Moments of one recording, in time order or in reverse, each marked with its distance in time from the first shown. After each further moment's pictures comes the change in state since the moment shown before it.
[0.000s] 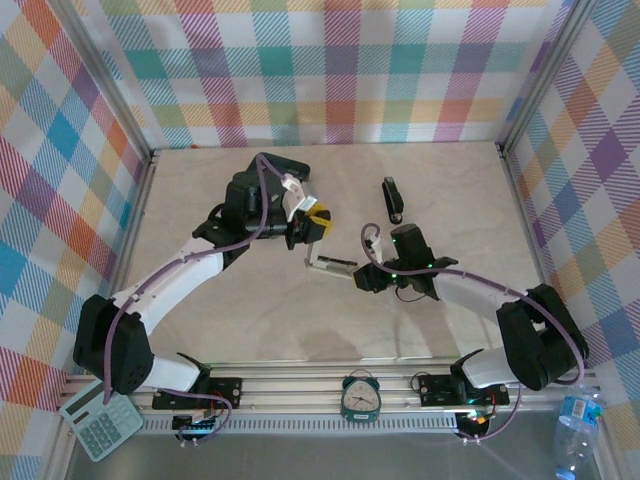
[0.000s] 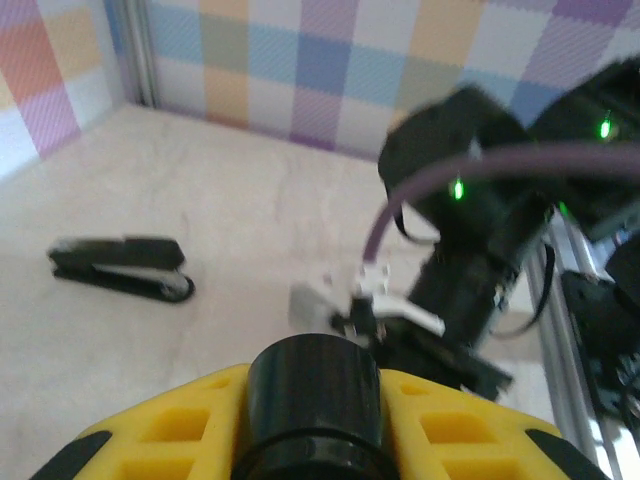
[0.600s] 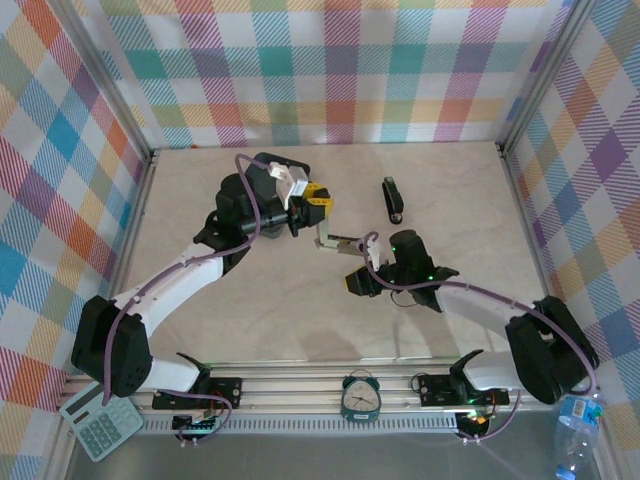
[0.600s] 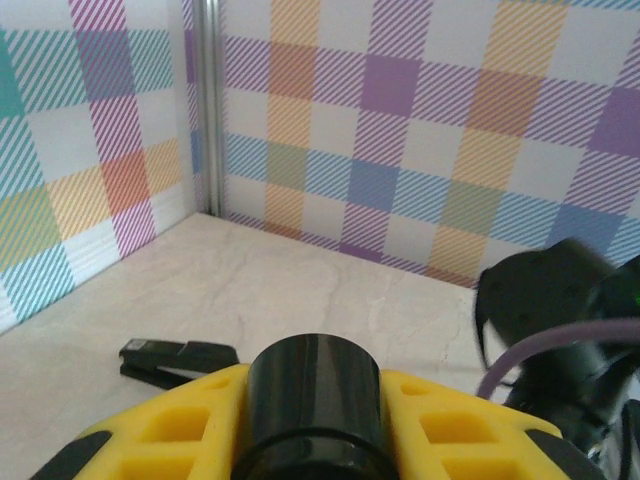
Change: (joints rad) left arm 0.000 -0.013 -0.069 0.329 -0.101 -0.180; right arm 0.053 -0.109 -0.080 0.156 -0.035 0.024
